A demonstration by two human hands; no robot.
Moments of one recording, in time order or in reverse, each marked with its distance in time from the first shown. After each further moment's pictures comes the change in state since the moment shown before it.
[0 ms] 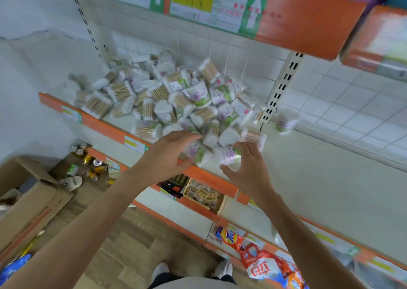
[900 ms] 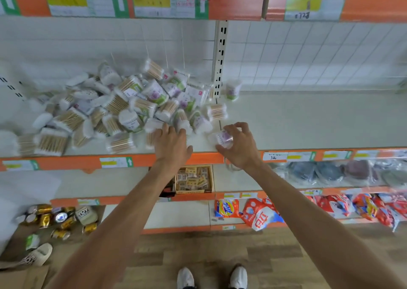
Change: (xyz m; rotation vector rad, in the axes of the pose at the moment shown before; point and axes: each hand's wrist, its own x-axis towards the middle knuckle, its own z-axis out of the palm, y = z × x) left_hand 0.026 0.019 0.034 0.577 -0.115 -0.022; right_hand -0.064 -0.038 -0.005 -0.005 0.209 0.435
